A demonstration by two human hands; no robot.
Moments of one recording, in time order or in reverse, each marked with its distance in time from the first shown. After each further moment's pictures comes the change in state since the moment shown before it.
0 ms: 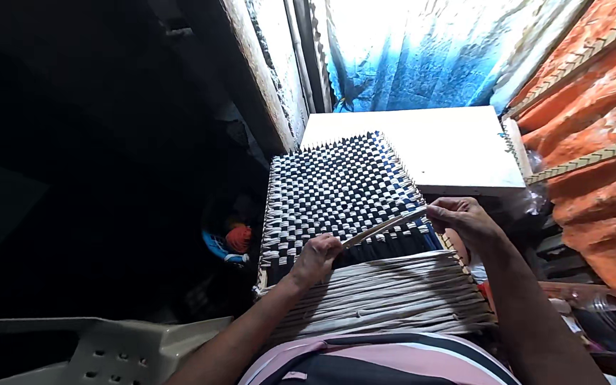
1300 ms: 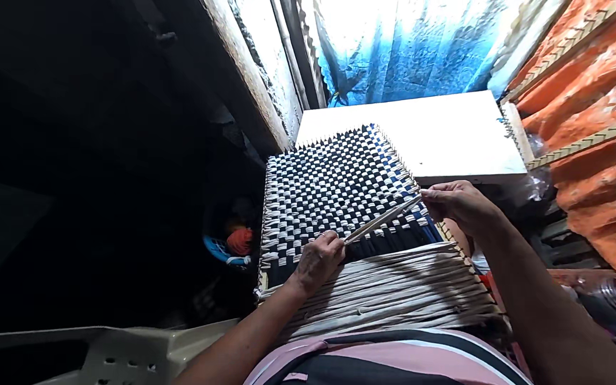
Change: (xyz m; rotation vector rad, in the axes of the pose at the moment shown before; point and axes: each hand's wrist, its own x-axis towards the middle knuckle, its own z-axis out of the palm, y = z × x) left_hand 0.000 -0.001 0.019 0.317 0.153 0.184; right_hand 0.016 -0.026 0.006 0.034 0.030 0.231
